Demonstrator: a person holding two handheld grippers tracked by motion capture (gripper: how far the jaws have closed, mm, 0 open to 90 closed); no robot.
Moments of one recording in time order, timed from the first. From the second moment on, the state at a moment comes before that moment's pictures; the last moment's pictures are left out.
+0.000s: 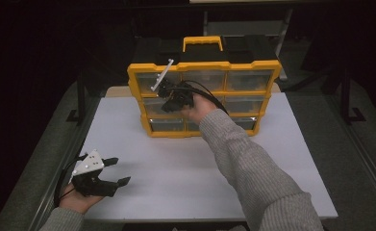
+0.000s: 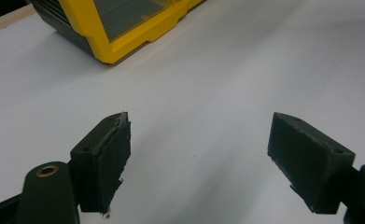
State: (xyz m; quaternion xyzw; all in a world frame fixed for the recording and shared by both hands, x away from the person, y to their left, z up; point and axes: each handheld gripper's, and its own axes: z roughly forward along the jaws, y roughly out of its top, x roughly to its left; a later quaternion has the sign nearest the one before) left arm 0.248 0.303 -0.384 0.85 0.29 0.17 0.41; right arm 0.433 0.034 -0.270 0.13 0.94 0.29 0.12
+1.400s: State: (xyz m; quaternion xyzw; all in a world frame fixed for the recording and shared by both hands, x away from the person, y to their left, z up) left arm 0.251 0.293 -0.382 0.84 0.31 0.15 0.43; right arm 0.410 -0.033 -0.283 0.15 0.91 0.39 0.06
